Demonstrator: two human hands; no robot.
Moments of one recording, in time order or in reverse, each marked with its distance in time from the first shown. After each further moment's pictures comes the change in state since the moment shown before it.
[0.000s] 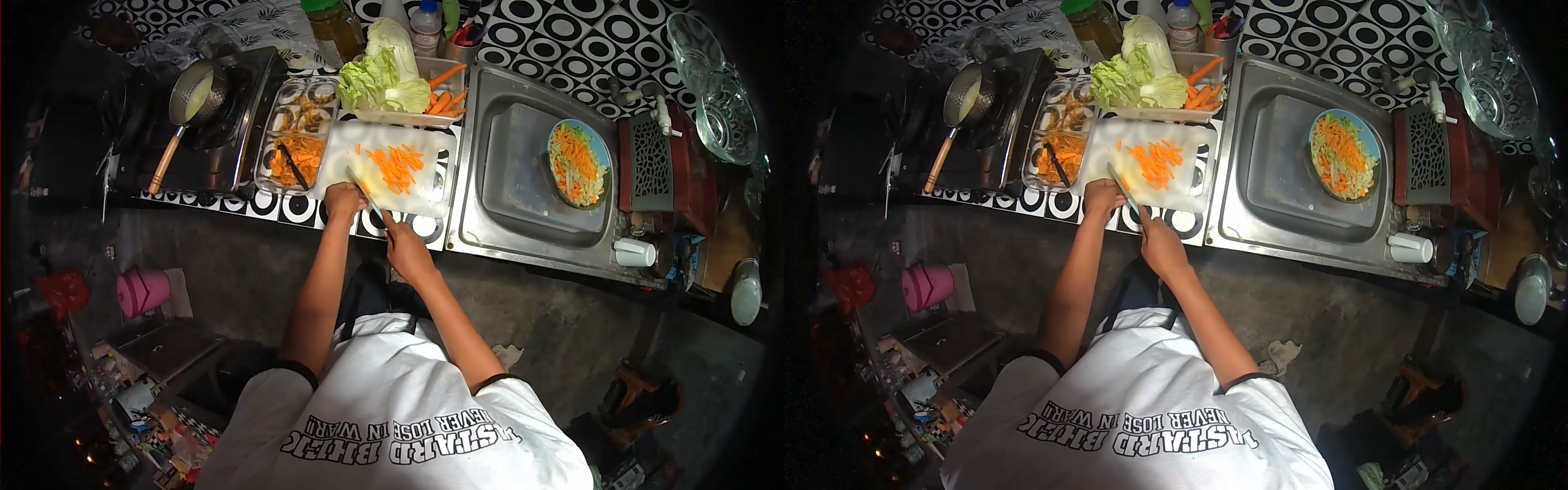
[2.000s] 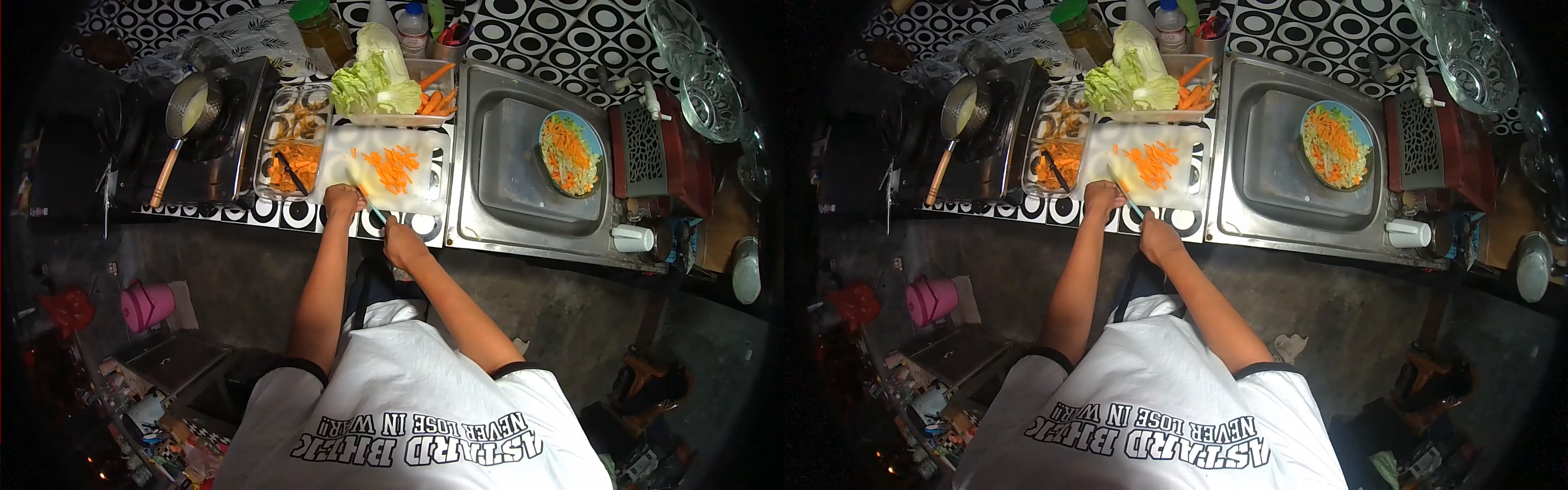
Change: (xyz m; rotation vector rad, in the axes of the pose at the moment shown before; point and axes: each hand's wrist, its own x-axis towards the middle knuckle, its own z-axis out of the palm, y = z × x) left_hand -0.001 0.007 0.002 0.021 0.029 0.034; right_hand 0.019 0.005 0.005 -0.056 -0.243 0.191
